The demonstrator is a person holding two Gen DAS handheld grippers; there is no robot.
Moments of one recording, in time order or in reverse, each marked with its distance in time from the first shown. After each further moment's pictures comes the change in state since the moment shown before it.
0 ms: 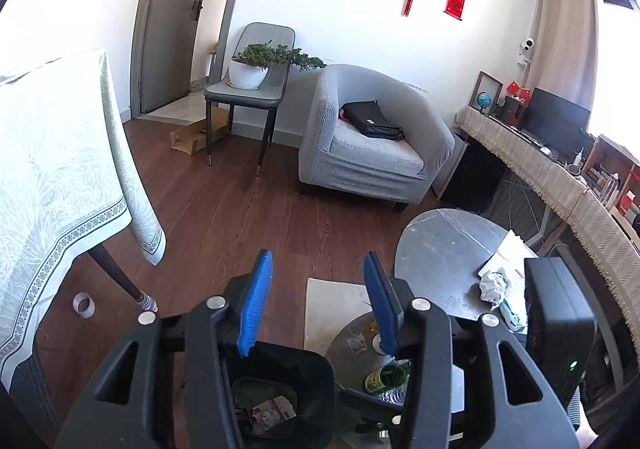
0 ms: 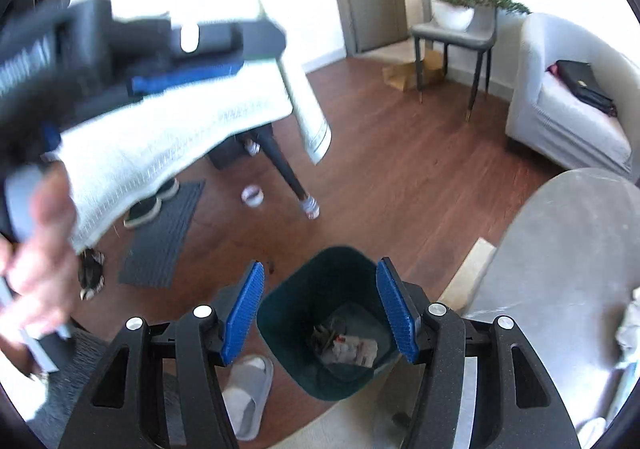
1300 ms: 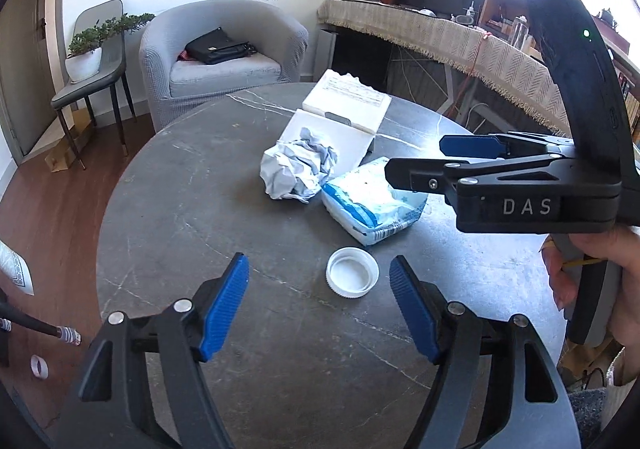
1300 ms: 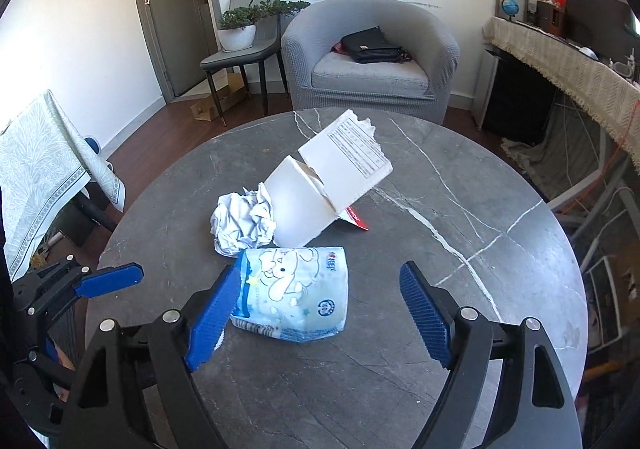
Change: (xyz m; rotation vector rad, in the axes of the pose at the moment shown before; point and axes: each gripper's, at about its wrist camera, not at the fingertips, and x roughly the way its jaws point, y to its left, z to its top) left arm 0.115 -0.227 -0.106 0.396 0.272 -0.295; right arm -0.154 -0.189 -0.109 0.369 -0.096 -0.501
